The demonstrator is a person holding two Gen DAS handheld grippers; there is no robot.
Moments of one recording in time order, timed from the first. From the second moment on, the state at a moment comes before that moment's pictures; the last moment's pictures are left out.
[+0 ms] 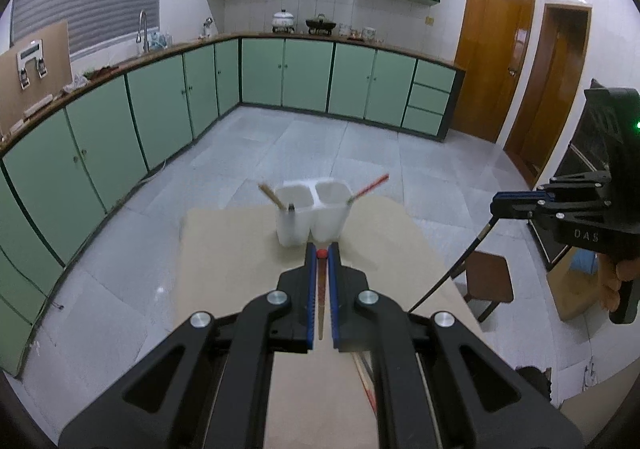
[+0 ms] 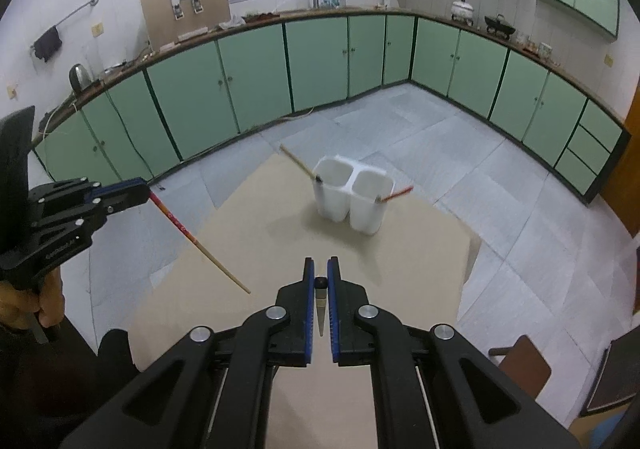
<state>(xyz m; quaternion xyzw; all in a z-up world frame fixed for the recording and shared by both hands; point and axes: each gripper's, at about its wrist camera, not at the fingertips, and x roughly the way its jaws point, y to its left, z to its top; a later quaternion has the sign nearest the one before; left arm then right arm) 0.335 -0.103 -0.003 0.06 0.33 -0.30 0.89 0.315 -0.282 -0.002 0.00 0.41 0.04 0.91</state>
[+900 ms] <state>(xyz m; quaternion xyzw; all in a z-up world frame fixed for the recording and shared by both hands) 0.490 -0.186 0.062 0.02 0.28 -0.27 0.92 0.464 -0.325 0.069 0.03 0.36 -0.01 0.93</state>
